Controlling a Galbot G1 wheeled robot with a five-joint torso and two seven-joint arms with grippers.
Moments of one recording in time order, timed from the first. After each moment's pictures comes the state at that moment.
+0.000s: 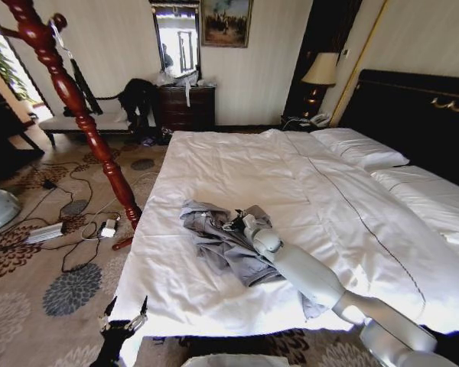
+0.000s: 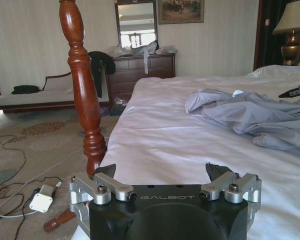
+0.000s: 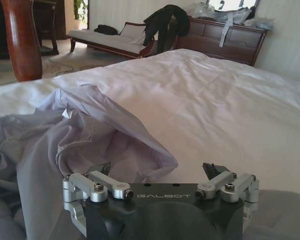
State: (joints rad) left arm 2.11 -1.26 -0.65 -2.07 -0.25 -0.36 -0.09; right arm -0.57 1.01 -0.28 1.48 0.62 -0.30 0.06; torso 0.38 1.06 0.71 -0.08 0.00
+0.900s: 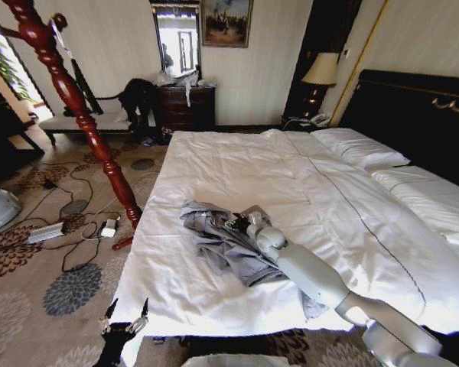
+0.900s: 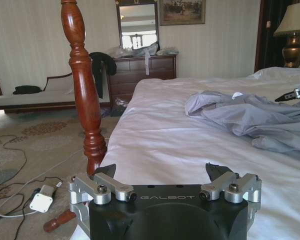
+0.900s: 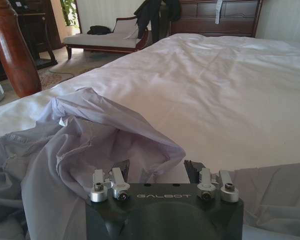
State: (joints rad) left arm 2.13 -1.27 -0.65 -2.07 -0.25 -0.37 -0.09; right arm -0.56 1.06 -0.25 1.43 0.74 -0.34 0.05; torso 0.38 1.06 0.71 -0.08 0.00
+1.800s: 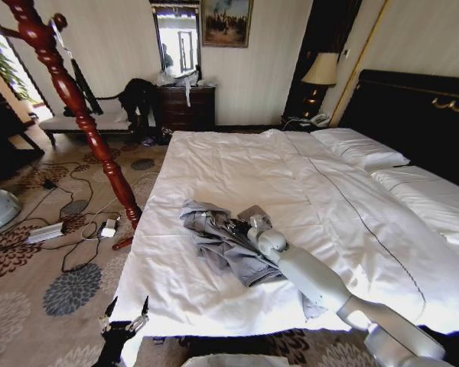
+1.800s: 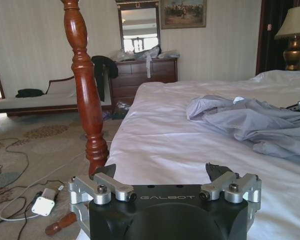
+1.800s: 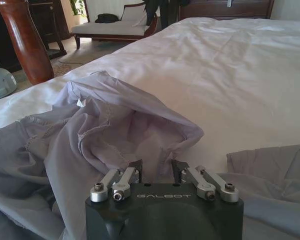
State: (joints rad) left arm 2.14 -1.28 -0.67 -2.09 -0.25 -0.37 -0.09; right arm -0.57 1.05 -0.28 1.45 0.77 -0.37 0.04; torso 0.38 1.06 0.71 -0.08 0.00
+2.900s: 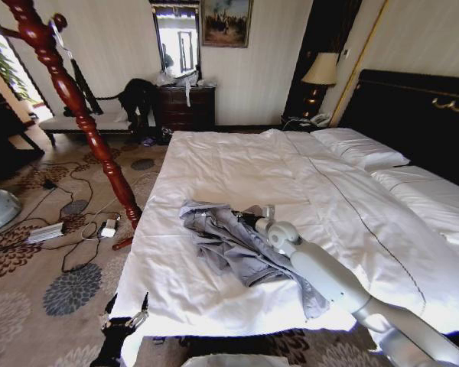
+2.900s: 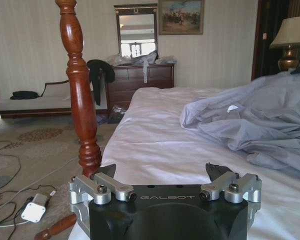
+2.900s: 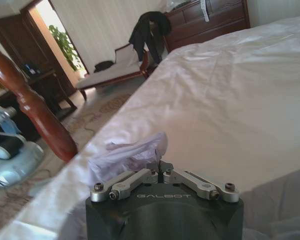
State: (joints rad) left arm 2.12 -1.27 -0.64 -2.12 -0.26 -0.36 -0.09; right arm -0.58 0.92 -0.10 1.73 1.26 -0.45 0.19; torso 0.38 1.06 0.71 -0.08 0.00
